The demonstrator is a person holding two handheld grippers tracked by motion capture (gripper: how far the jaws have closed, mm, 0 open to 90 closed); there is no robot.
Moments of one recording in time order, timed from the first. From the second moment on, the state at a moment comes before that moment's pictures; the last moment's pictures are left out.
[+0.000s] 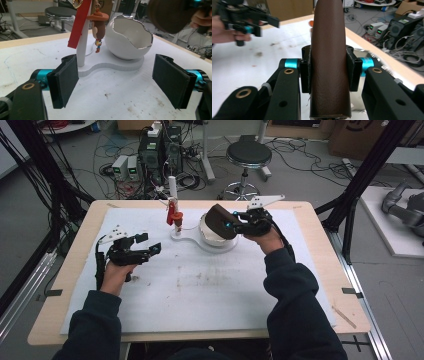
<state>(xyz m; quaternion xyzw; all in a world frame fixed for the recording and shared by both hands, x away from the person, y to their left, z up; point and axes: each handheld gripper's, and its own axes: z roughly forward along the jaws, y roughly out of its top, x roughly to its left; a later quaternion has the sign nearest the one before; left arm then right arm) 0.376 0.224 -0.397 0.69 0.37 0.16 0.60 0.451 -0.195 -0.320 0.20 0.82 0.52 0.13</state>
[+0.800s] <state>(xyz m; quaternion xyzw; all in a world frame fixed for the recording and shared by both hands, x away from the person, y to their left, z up) 0.373 0.239 -0.408 0.68 0.39 0.17 0.60 0.507 -0.169 -0.348 0.14 0.86 0.45 0.19</state>
